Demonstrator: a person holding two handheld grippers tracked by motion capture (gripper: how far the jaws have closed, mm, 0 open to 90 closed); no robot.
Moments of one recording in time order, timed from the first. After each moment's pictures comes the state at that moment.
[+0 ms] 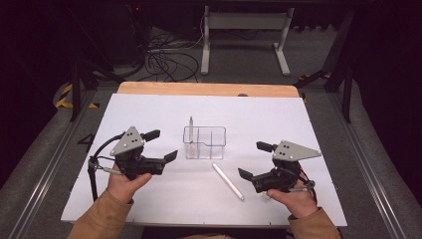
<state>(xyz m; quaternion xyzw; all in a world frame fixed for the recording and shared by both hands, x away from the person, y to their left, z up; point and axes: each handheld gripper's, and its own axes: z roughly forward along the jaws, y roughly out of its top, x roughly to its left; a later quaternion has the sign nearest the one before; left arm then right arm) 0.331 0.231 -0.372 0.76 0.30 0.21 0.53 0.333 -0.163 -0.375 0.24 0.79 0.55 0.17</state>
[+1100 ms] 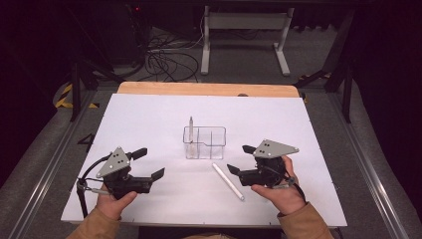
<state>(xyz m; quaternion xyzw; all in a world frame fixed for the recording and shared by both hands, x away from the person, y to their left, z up) 0.303 0.262 -0.419 0.75 0.32 0.21 0.54 0.341 -0.130 -0.383 0.26 0.82 0.48 0.18</state>
